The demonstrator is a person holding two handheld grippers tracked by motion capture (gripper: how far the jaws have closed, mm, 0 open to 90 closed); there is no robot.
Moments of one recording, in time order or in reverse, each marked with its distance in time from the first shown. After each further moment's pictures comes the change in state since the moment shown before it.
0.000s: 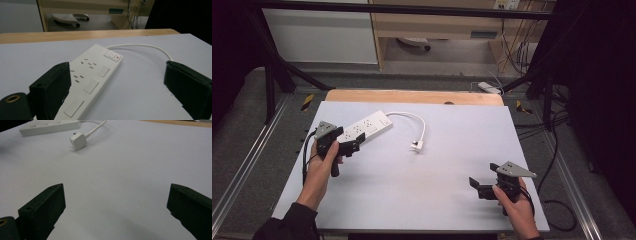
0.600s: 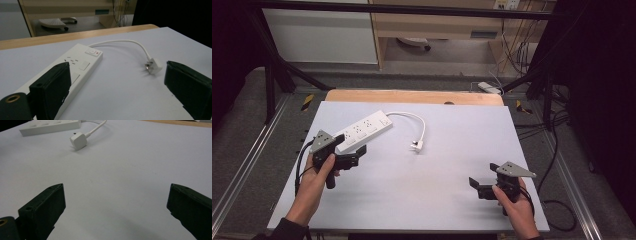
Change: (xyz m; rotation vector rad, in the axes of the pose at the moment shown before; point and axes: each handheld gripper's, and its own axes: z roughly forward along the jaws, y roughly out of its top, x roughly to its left) left arm -0.025 -0.007 -0.039 -0.009 -0.083 0.071; right arm 0.000 0.000 0.000 0.001 0.001 -0.001
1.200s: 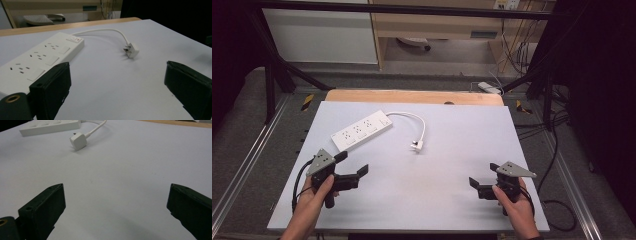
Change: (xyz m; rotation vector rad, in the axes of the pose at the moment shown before) left arm -0.027 -0.032 -0.026 0.023 -0.076 0.032; right arm 0.000 0.000 0.000 -0.003 -0.004 -0.001
